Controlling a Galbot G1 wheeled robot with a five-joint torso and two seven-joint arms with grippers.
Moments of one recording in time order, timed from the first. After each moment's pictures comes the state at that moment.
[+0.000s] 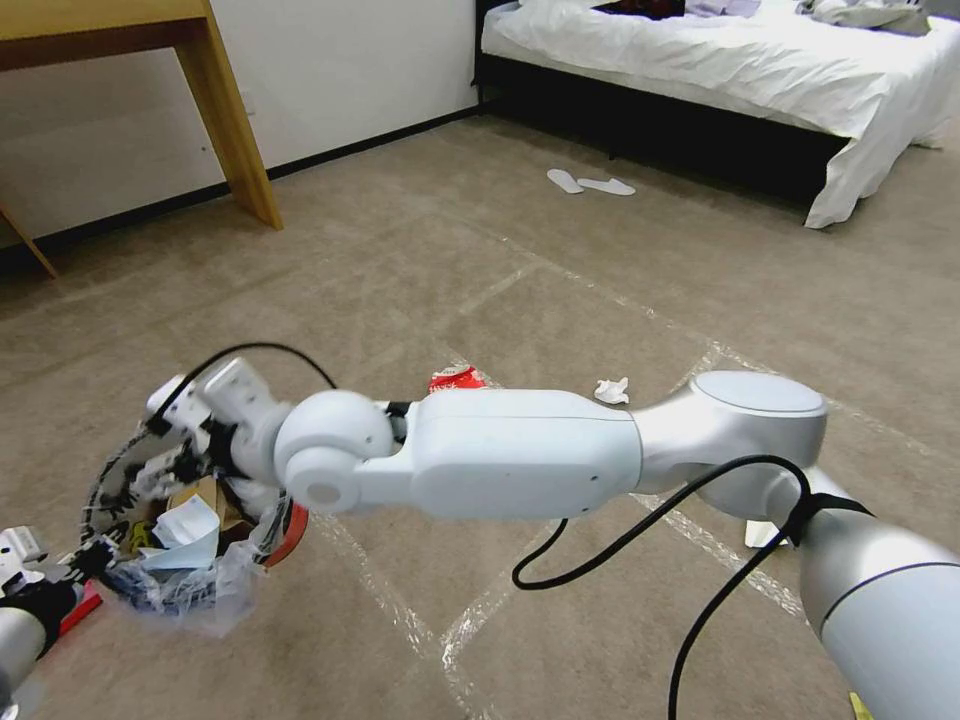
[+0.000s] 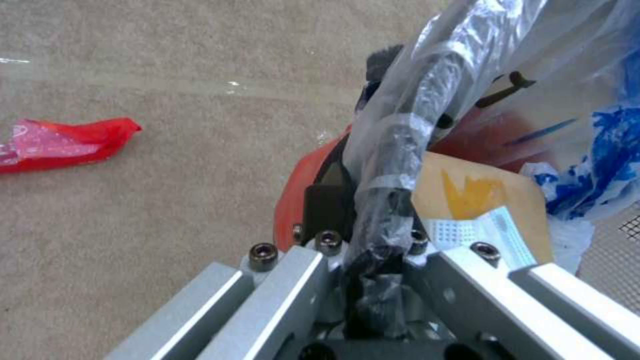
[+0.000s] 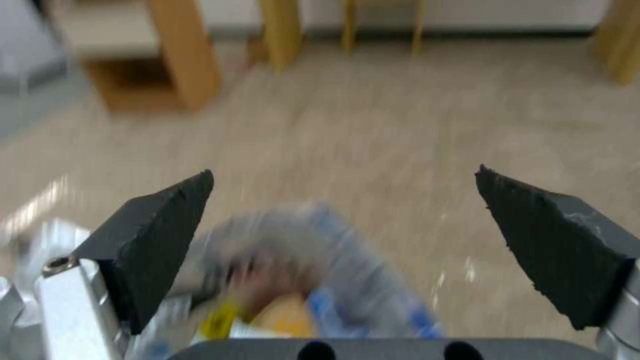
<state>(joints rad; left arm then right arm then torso) 1.65 -1.26 -1.23 -2.19 -1.23 0.71 -0.33 0.14 1.46 -0.85 1.69 1.36 -0.37 0.45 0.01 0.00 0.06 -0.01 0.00</state>
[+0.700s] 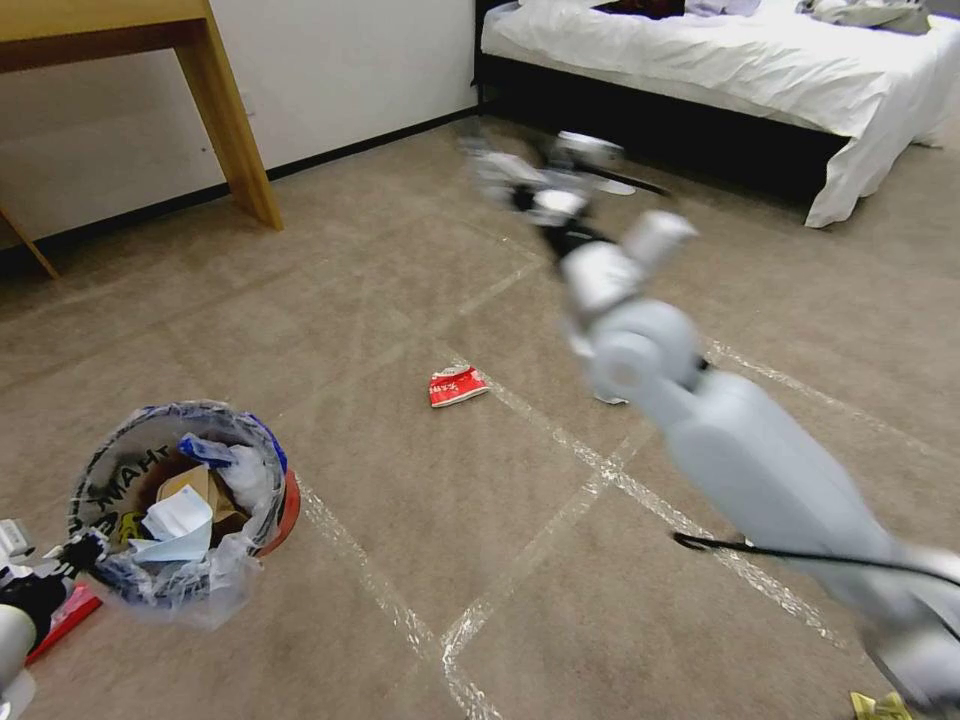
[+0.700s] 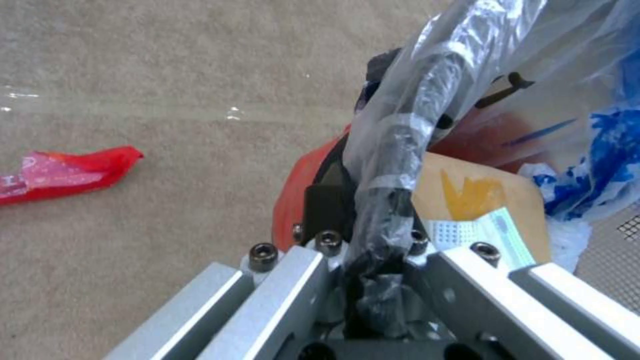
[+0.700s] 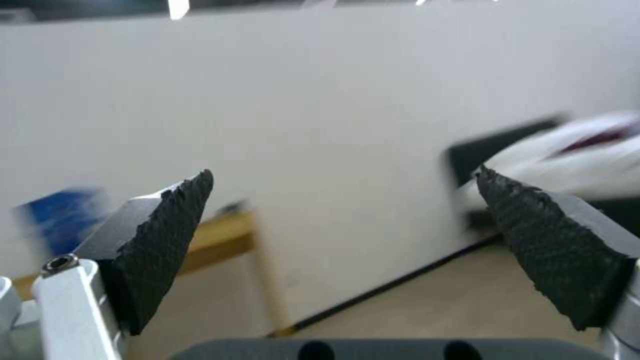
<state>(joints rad) 1.64 -1.28 -1.24 -2.22 -1.18 0.71 -0.32 -0.58 0.95 0.11 1.90 0.96 0.16 0.25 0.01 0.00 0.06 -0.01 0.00</state>
